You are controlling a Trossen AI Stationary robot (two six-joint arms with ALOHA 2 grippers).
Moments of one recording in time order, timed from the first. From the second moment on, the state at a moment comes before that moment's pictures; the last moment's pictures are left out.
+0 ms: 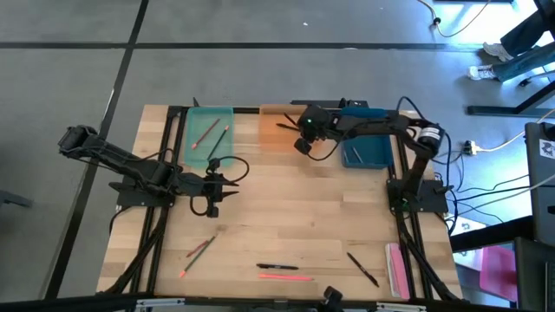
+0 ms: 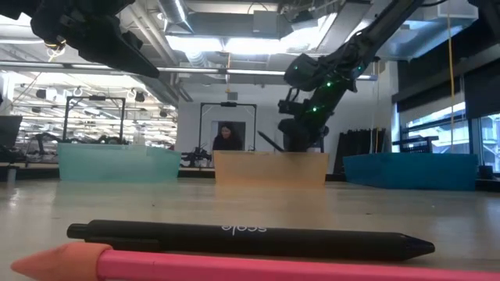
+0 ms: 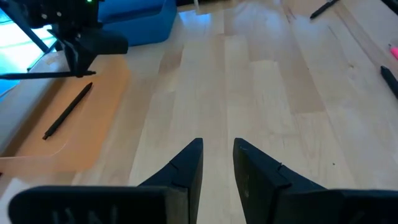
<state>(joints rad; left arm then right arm) -0.31 0.90 0.49 -0.14 -0.43 -0.04 -0.50 1.81 1.08 -0.16 0.19 -0.03</state>
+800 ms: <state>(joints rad) -0.31 0.90 0.49 -0.14 -0.43 -0.04 -0.50 1.85 1.08 -0.12 0.16 -0.03</state>
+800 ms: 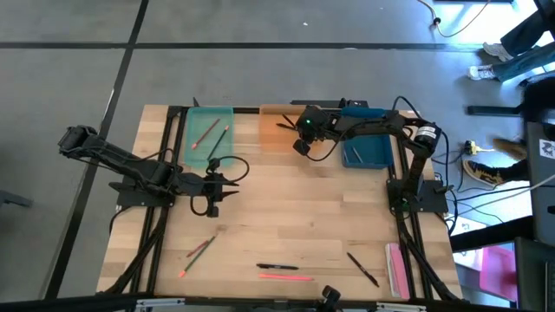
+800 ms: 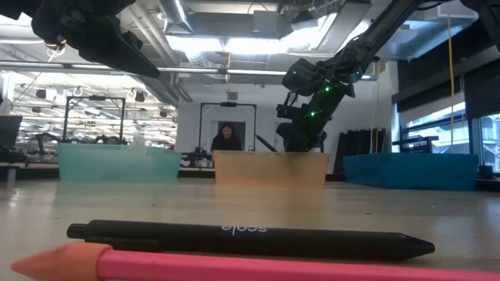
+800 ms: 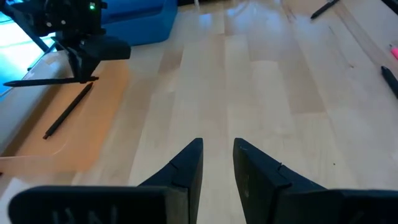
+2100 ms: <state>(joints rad) -0.35 0.90 0.49 -0.39 -0.48 -0.42 -0.03 1.53 1.08 -0.25 0.06 -0.12</state>
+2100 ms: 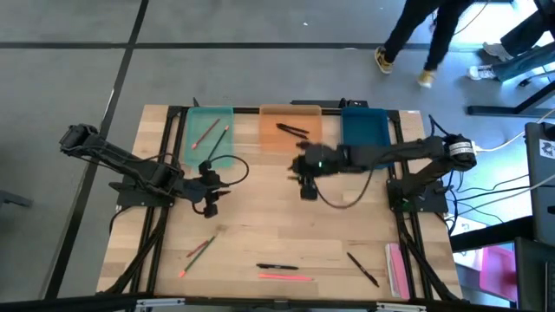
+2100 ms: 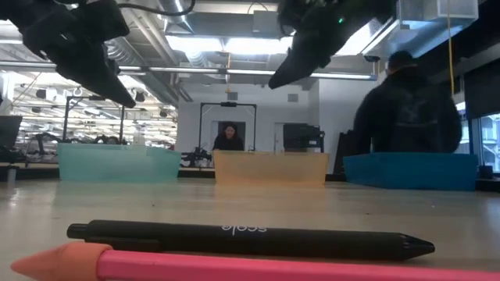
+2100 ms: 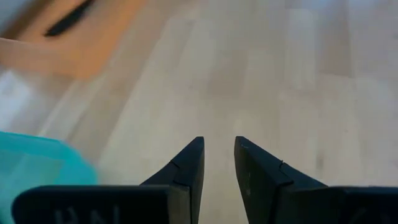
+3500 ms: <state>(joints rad) -0.95 1.19 0.49 -0.39 -0.21 -1.27 0.28 1.53 1.08 -0.25 0.16 0.05</state>
